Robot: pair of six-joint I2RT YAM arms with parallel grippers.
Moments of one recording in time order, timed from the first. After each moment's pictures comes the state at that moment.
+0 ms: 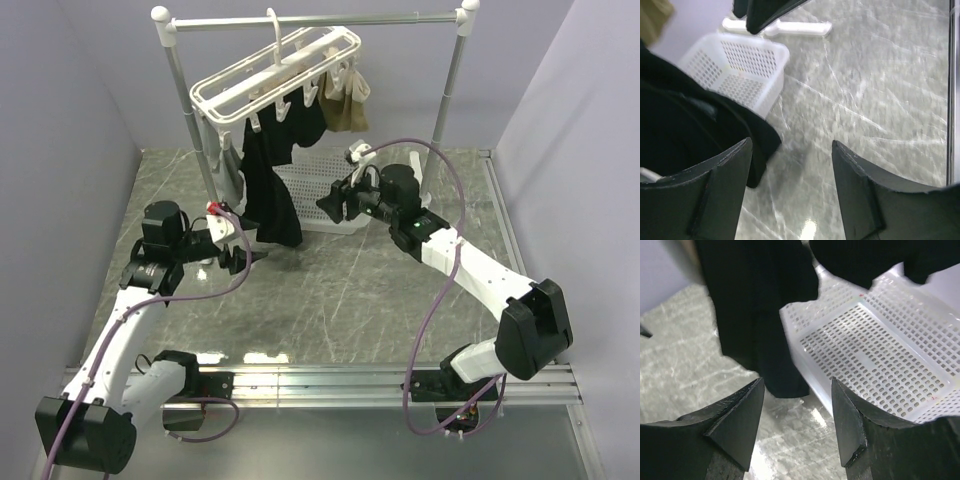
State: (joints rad) left arm -0.15 0.91 0.79 -0.23 1.02 0.53; right arm 0.56 1.42 1.09 0.11 -0.33 0.05
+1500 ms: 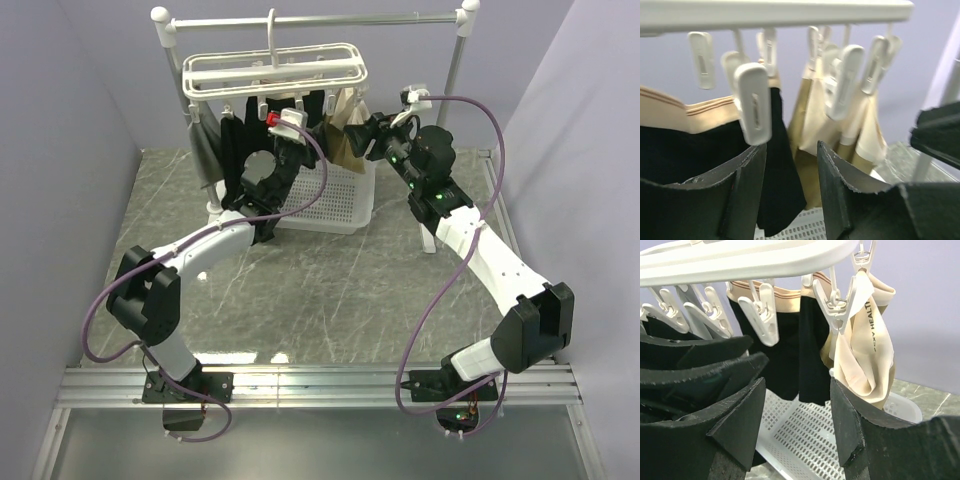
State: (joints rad) left arm -0.62 1.66 1.29 0.74 -0.21 0.06; right arm 0.42 1.45 1.34 0.22 -0.12 0.28
